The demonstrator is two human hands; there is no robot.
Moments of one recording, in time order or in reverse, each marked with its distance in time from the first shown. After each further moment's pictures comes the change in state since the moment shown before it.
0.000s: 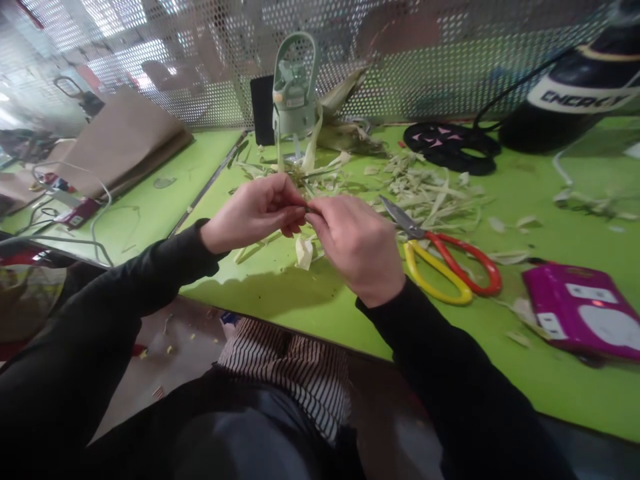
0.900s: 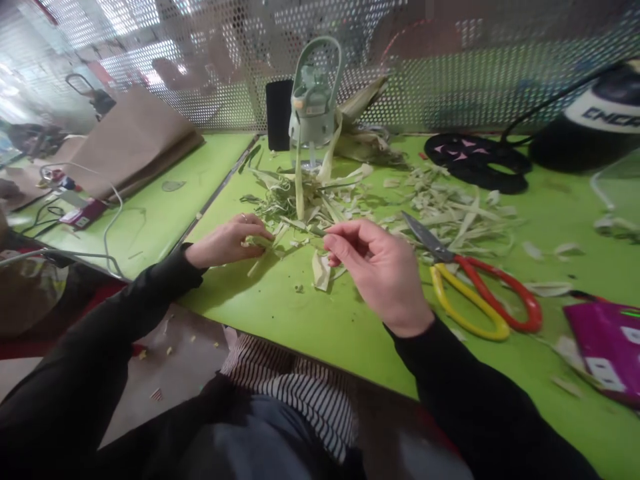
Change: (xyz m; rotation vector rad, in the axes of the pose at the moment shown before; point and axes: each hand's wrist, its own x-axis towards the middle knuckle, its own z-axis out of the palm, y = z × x) left_hand -0.039 -0.077 -0.067 0.698 -0.090 0.021; right_hand -0.002 0.010 0.014 0.578 -0.105 0.415
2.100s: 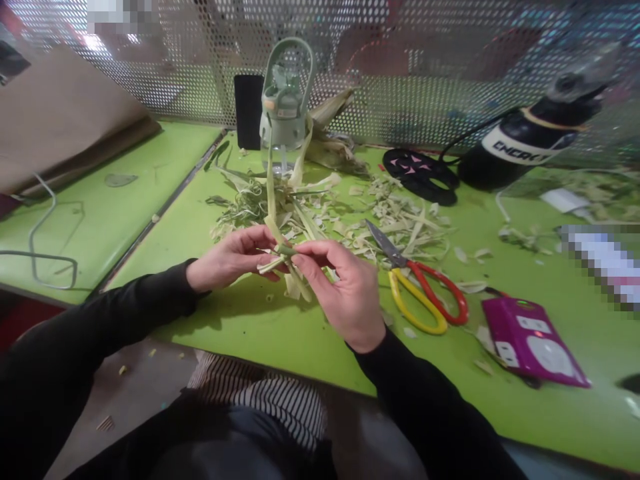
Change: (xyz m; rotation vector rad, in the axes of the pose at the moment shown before) left_hand 0.032 0.054 0.040 -1.453 -0.136 -0.126; right_hand -0.014 -0.008 0.007 -0.267 0.108 -0.159
